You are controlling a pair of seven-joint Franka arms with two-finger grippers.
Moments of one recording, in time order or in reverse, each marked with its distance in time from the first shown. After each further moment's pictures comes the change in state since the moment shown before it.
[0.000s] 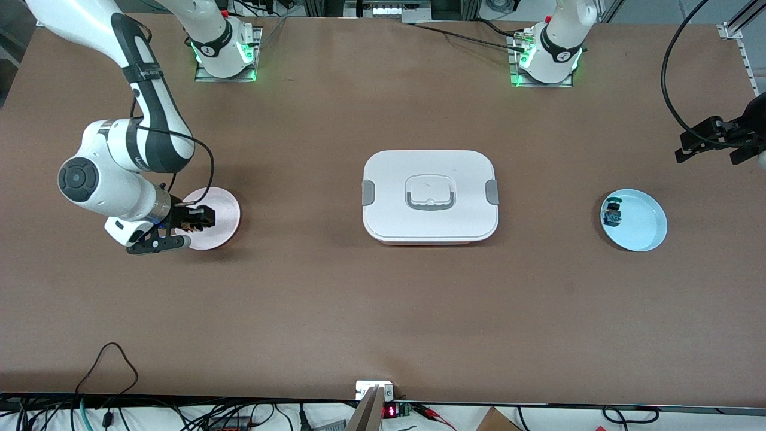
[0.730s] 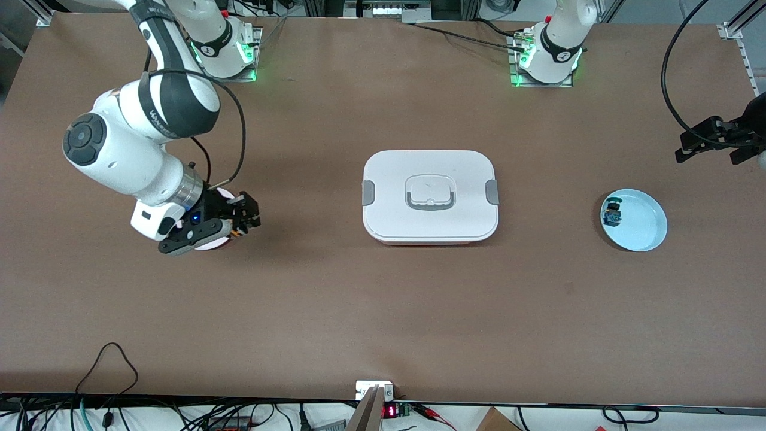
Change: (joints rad) left arm 0.000 0.000 0.000 0.000 0.000 0.000 0.000; right arm 0.012 -0.049 0.190 0.185 0.155 -0.050 -0.038
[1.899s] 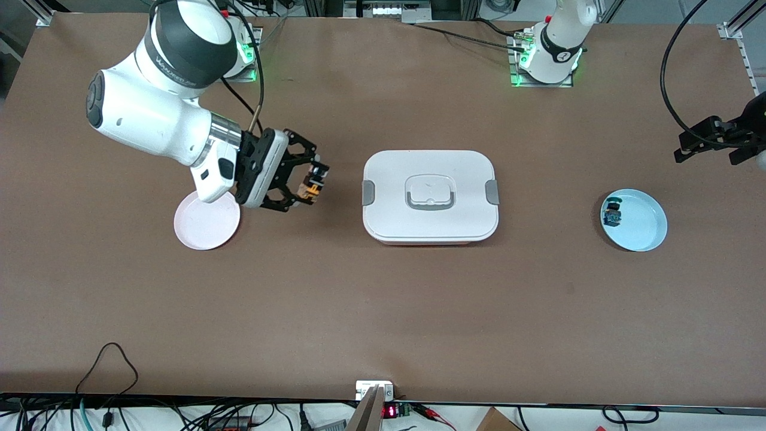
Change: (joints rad) left arm 0.000 0.003 -0.003 0.002 0.000 -0.002 0.011; right arm 0.091 -0.069 0.056 0.022 0.504 -0.002 -0.763
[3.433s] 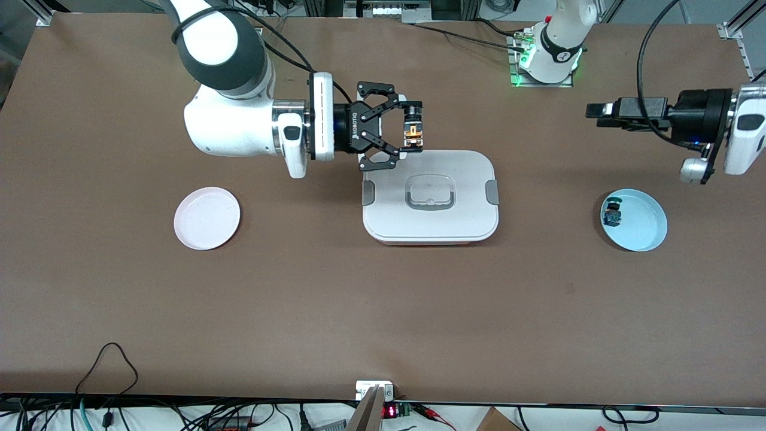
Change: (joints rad) left arm 0.074 0.126 -0.007 -0.061 -0.945 -0.327 -0.177; right arm 0.174 0.104 -0.001 0.068 0.879 -0.001 -0.694
